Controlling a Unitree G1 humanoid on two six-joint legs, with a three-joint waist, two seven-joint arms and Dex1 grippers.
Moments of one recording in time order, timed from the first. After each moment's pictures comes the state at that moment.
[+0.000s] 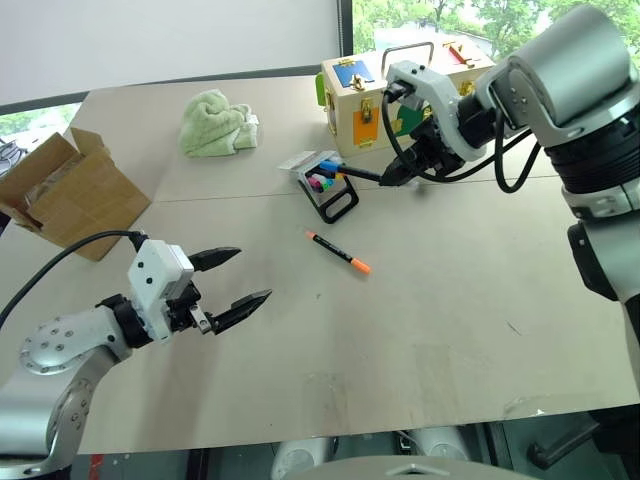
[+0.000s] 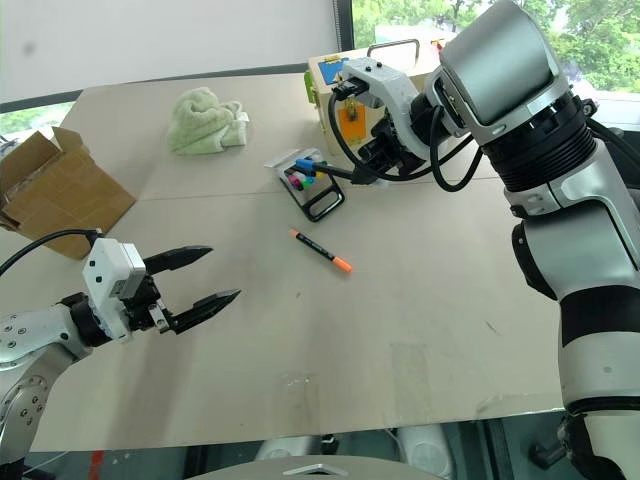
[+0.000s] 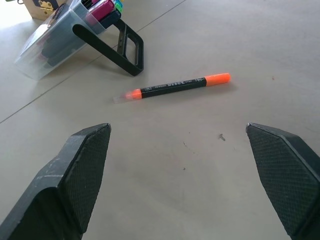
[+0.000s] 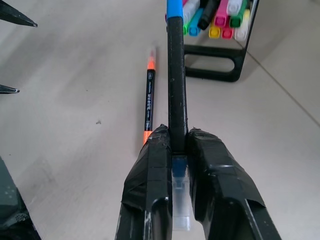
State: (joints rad) left arm 0.22 0.79 0.42 -0.53 -0.59 0.41 -0.89; right arm -1.55 -0.53 0.53 0.29 0.33 1.59 1.11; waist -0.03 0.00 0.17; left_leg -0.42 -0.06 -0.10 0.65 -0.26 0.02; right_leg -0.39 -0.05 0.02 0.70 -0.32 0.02
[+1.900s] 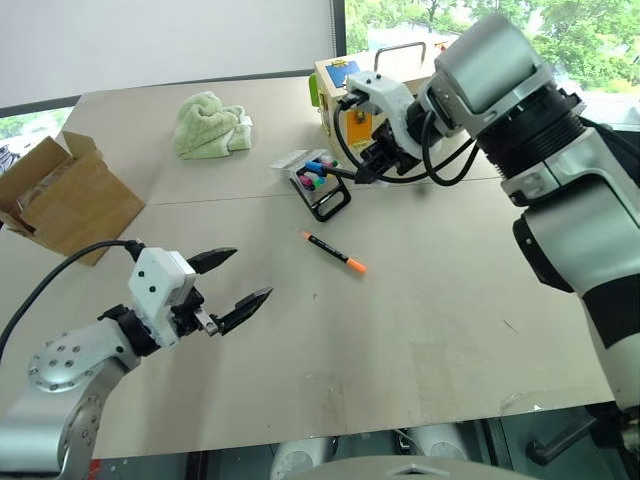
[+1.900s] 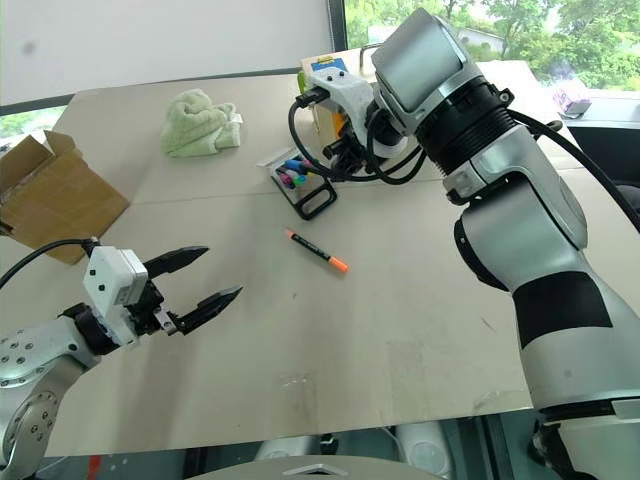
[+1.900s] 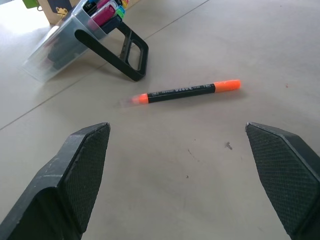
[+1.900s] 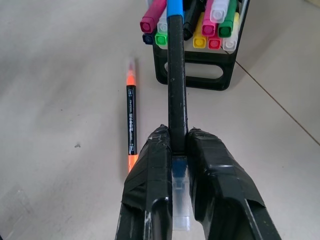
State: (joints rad) left arm 0.28 0.71 0.42 -0.58 -0.55 0.38 -0.79; right arm -1.67 -0.31 0.59 0.69 0.26 1.39 1.02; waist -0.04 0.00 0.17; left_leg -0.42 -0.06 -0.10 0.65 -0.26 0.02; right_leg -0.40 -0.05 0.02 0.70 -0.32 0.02
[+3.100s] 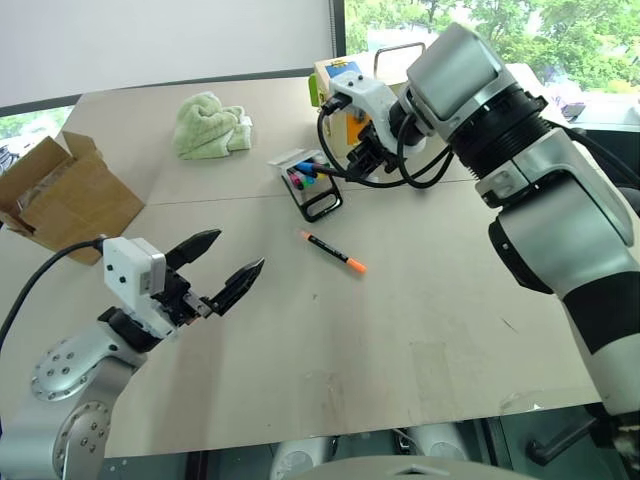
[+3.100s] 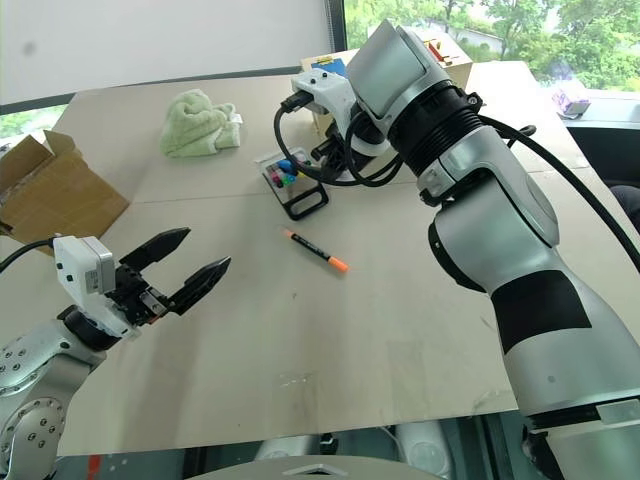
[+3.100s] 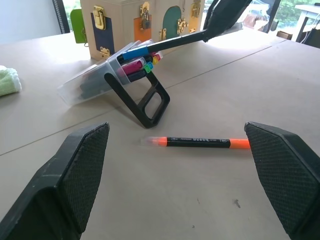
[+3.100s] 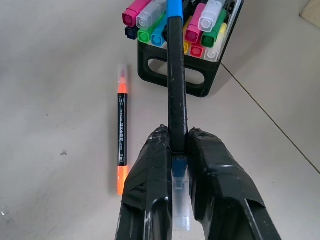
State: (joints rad) left arm 0.25 0.61 0.47 -0.62 -0.72 0.42 -0.64; right arm -1.70 -0.21 0.58 0.84 0.13 1.27 1.06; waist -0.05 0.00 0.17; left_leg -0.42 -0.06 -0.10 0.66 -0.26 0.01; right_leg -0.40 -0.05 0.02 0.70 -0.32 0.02
